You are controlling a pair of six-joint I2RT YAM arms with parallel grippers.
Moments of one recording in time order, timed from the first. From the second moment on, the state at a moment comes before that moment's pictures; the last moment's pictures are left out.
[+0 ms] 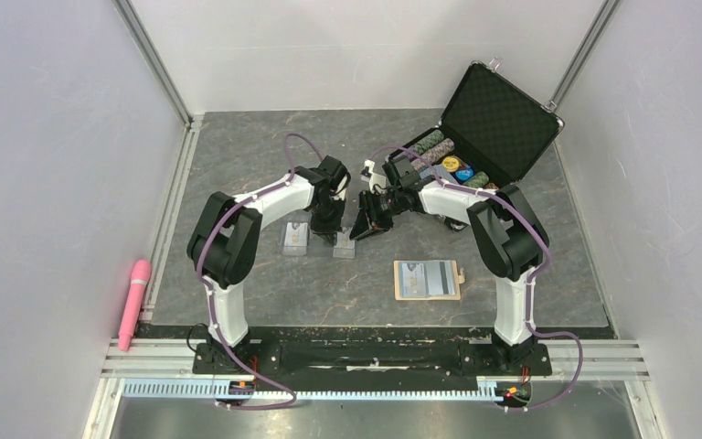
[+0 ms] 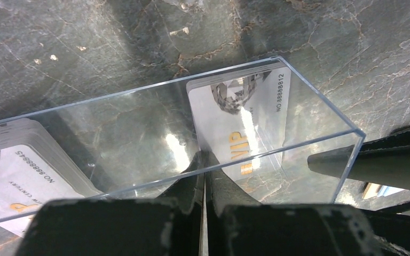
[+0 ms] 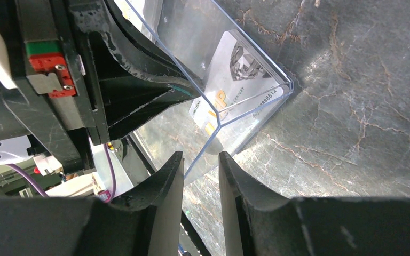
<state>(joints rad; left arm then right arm) -0.55 1.93 1.35 -0.76 0.12 -0.36 0.54 2.01 1.29 -0.27 -0.75 0.44</state>
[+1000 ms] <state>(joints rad) -0.56 1.85 1.35 -0.69 0.21 -0.42 0.54 2.01 1.29 -0.27 -0.76 0.44</state>
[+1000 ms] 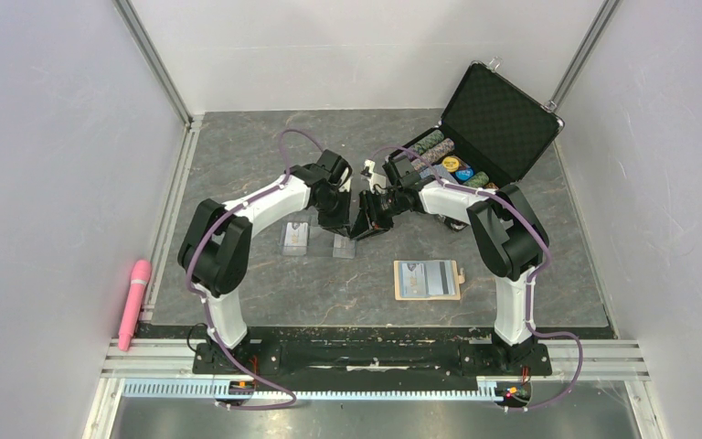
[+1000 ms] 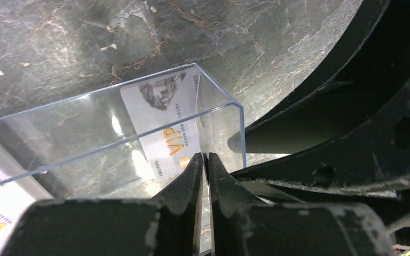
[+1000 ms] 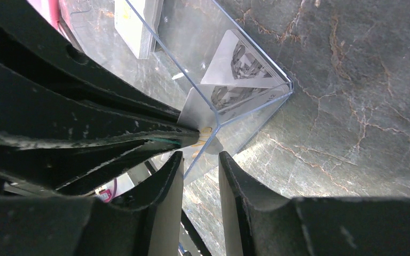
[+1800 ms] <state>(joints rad) -0.57 1.58 1.24 -0.62 0.16 -0.45 0.50 1.86 1.24 -0.26 -0.69 0.44</state>
